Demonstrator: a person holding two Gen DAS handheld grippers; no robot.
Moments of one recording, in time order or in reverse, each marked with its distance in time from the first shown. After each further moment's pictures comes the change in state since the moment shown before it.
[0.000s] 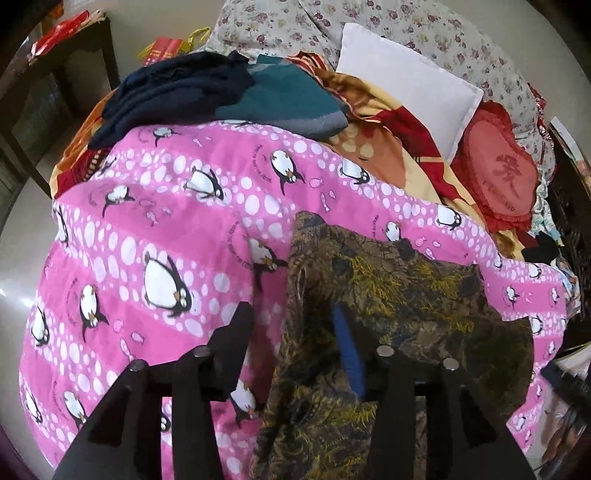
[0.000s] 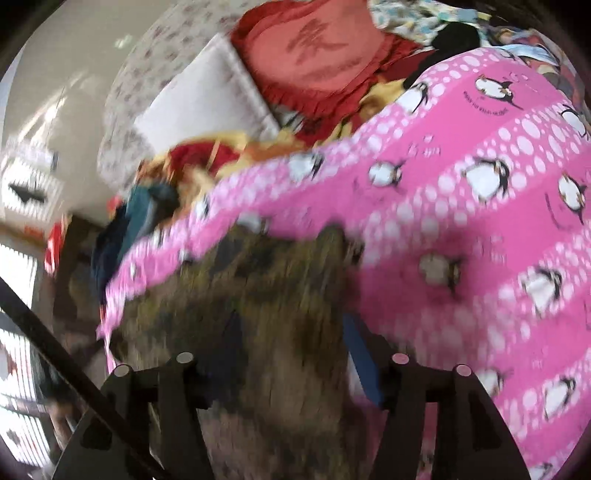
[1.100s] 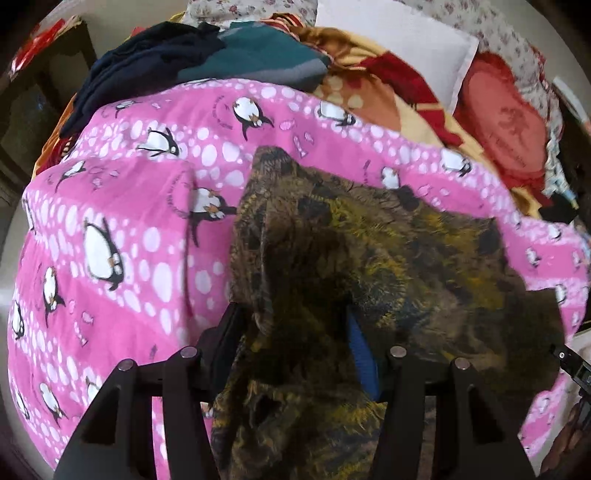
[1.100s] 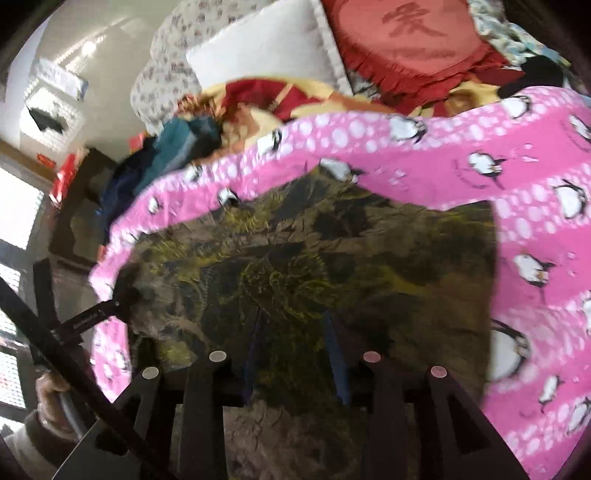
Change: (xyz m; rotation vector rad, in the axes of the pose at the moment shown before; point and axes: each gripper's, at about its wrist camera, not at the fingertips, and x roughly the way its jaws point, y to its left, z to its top) left arm 0.059 -0.039 -0.022 0.091 0.076 0.071; right arm 0.083 0.088 -0.015 -0.200 0.073 -0.038
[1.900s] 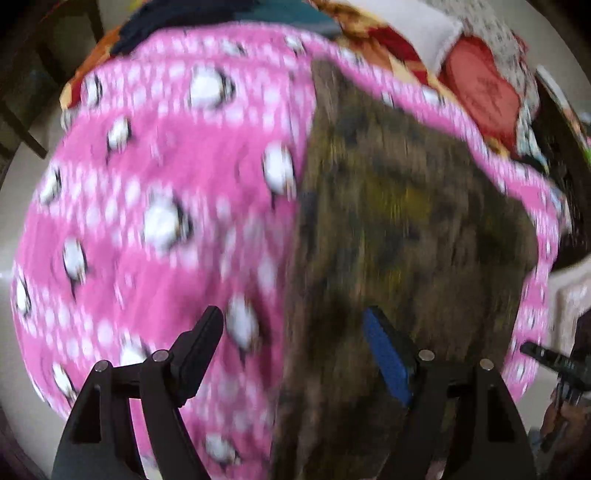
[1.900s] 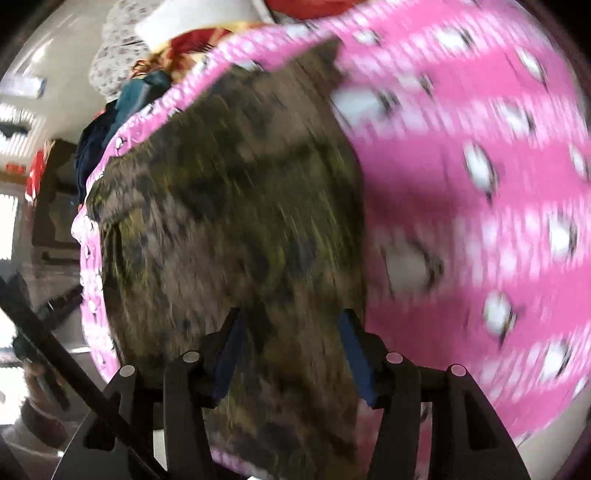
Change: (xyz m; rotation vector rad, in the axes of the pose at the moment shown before) left arm -0.076 0.075 -0.145 -0.007 0.160 -0.109; right arm -0.077 -0.073 -0.170 0.206 0.212 -0.004
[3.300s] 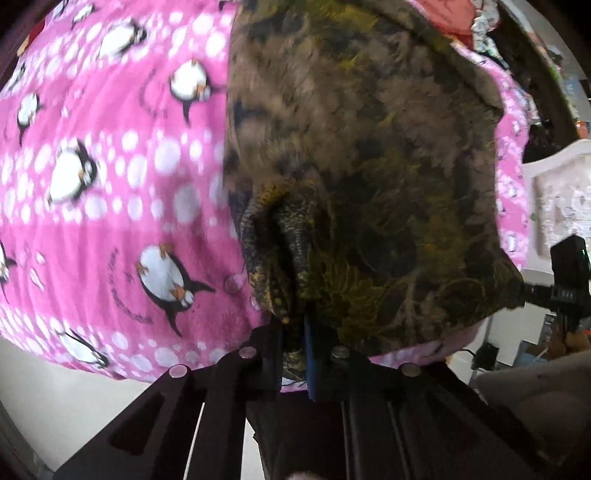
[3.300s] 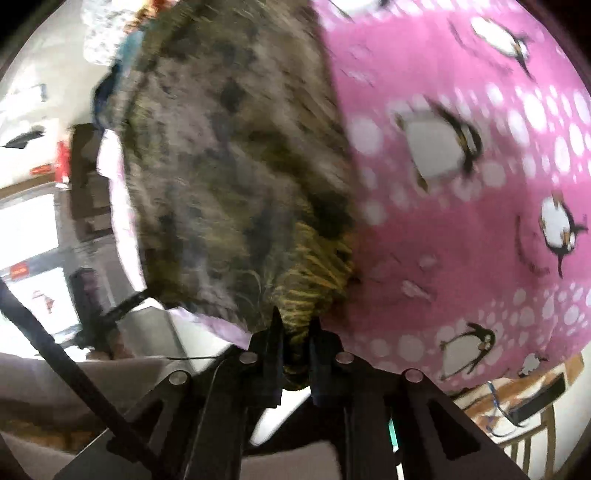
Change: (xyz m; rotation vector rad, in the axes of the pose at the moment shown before) left arm 0.029 -0.018 -0.158 0.128 0.237 -0.155; right arm 0.007 -0.037 -0.117 0.096 0.211 0.301
